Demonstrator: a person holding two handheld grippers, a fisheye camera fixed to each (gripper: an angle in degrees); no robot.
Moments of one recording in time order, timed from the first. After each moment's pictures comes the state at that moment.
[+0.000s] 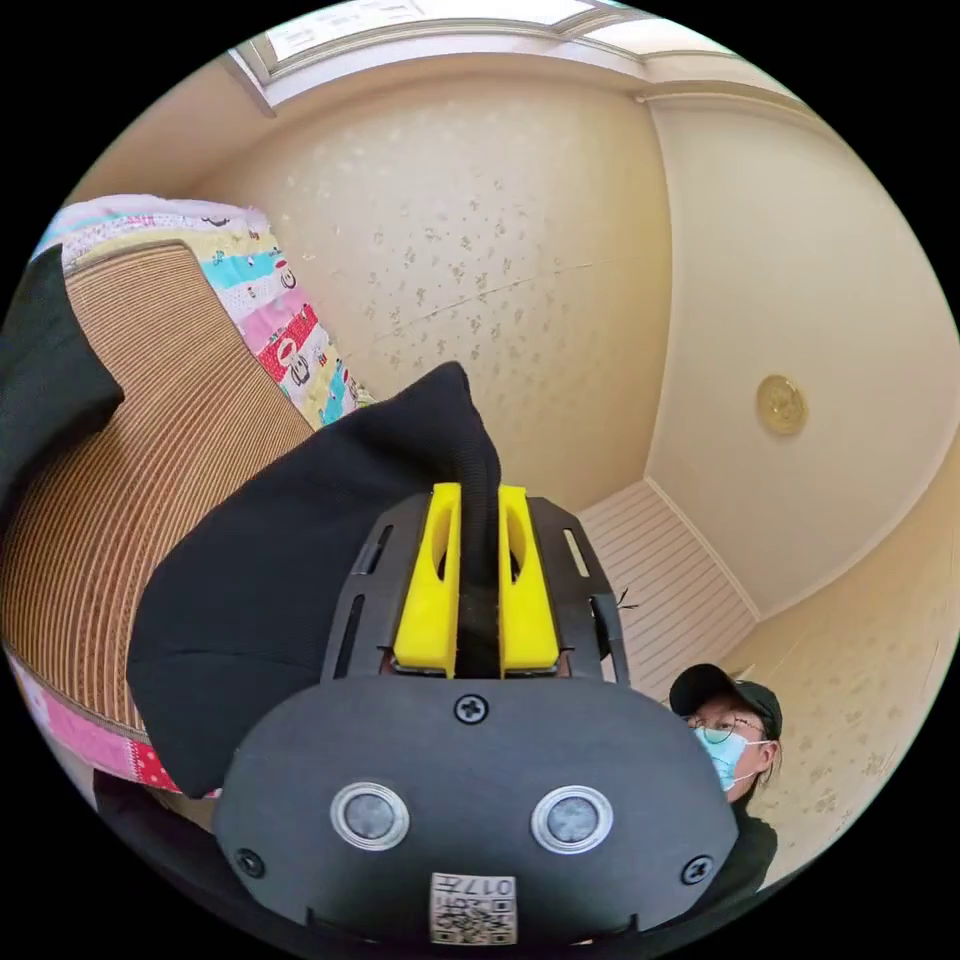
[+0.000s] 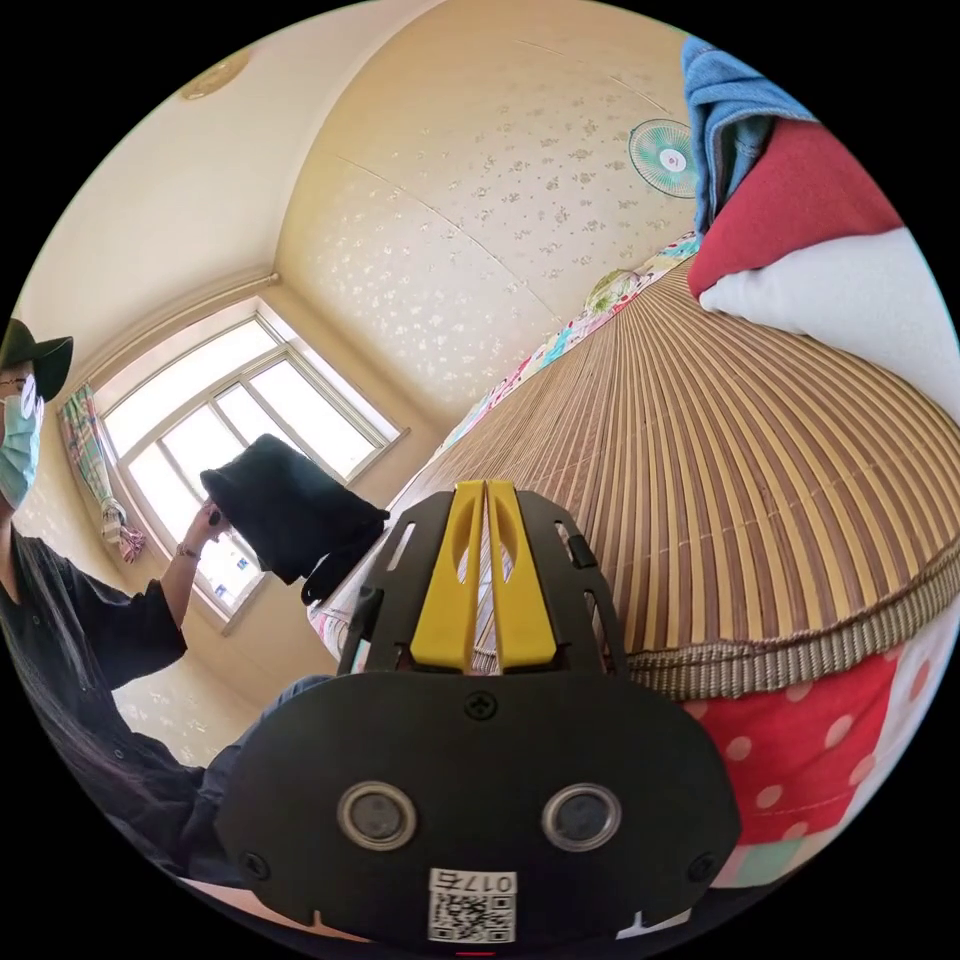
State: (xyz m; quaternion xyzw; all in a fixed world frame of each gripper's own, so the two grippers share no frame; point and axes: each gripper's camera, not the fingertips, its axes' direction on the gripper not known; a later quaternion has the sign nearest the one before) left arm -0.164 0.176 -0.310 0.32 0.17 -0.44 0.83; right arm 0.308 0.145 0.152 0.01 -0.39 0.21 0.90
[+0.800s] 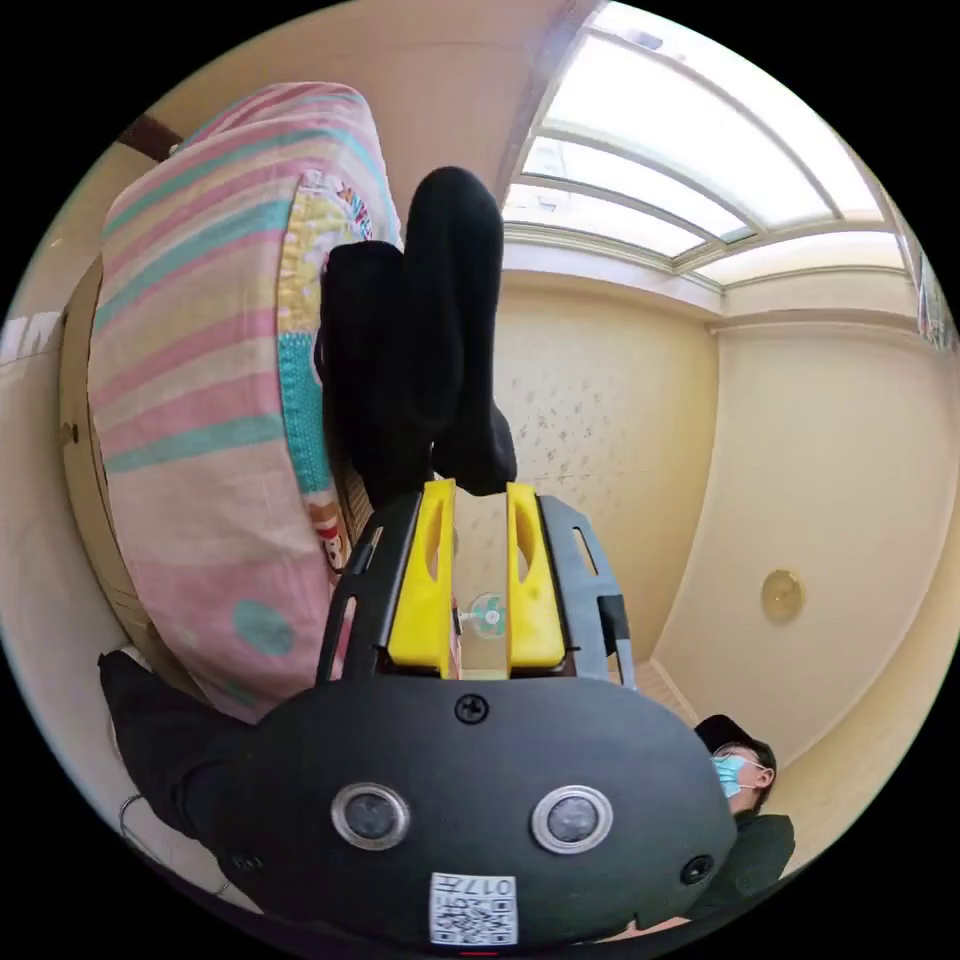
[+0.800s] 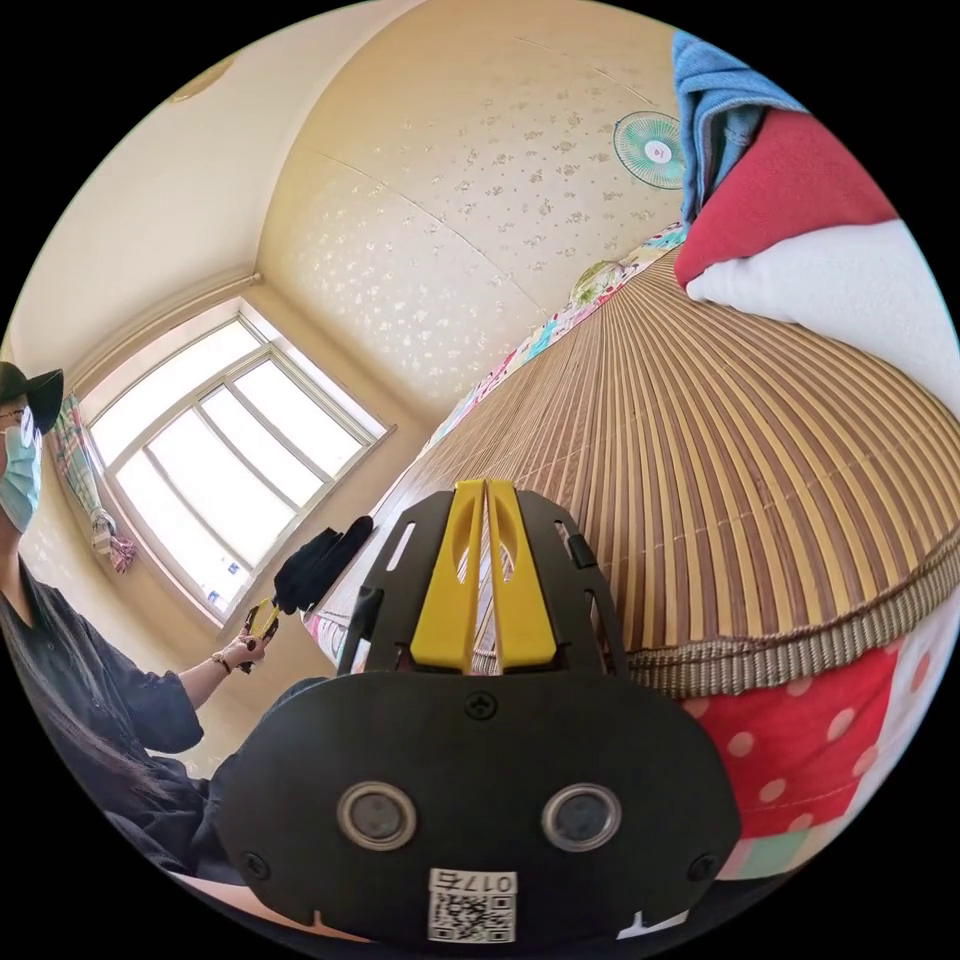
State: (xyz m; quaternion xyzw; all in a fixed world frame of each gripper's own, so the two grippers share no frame) left arm -0.186 0.540 -0.353 0.45 0.07 -0.59 0.66; right arm 0.268 0.155 0.144 -0.01 -0.37 0.23 0.90
